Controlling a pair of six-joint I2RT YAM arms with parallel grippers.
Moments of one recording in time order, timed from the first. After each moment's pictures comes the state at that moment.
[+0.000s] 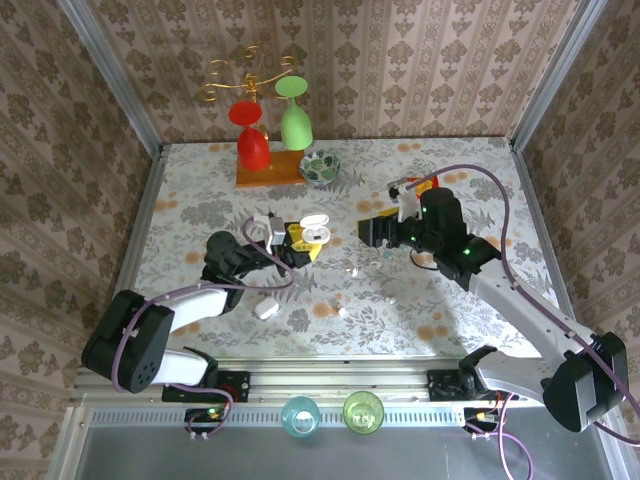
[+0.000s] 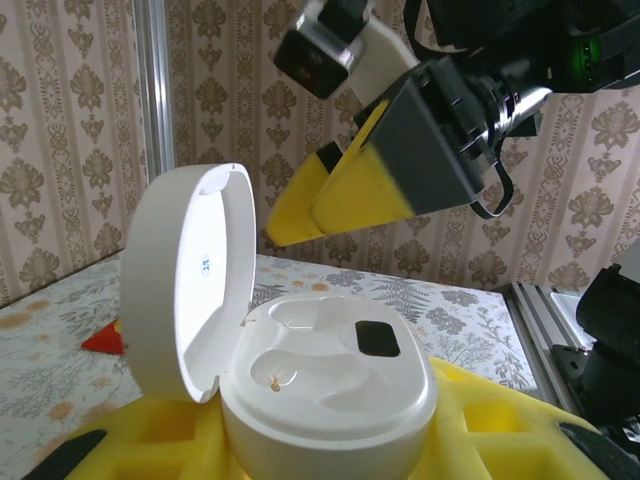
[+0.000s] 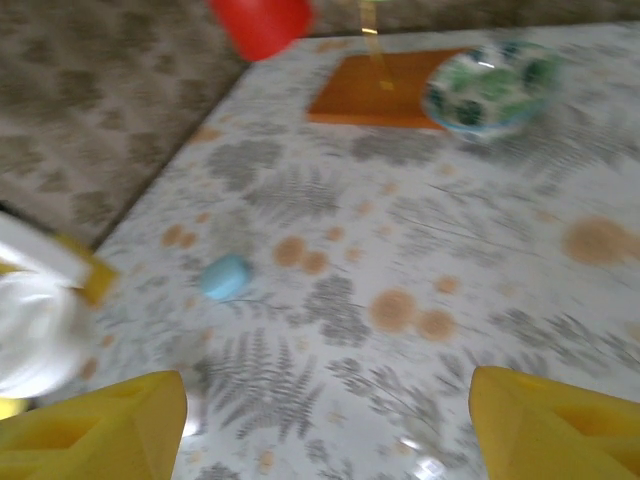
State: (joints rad) left arm -0.49 1.35 0.44 1.13 0.91 -0.21; right arm 0.43 1.12 0.89 -0.23 -0.28 0.32
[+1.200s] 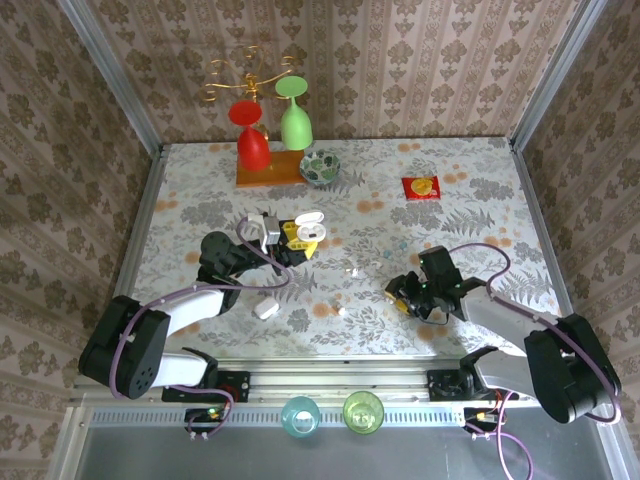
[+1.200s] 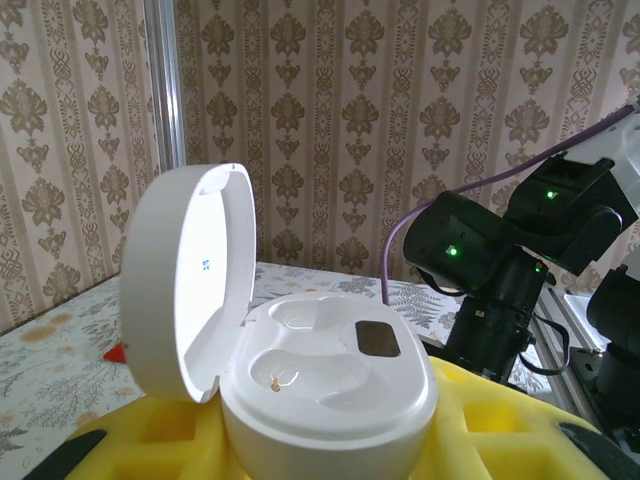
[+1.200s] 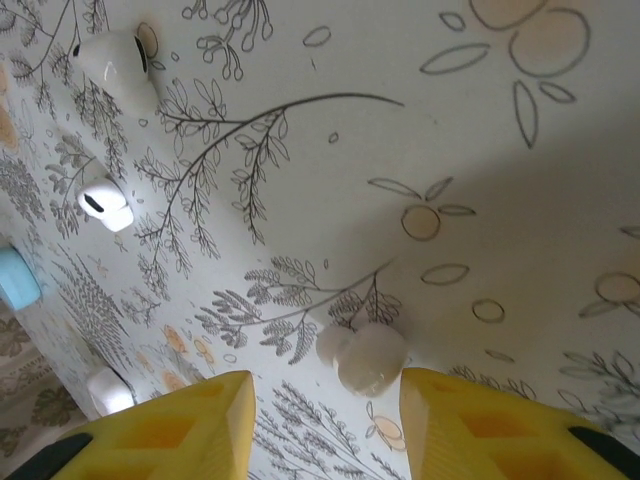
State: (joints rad) left arm -0.47 1.32 0.43 1.13 0.92 -0.20; right arm 0.35 1.20 0.41 -0.21 -0.38 1.15
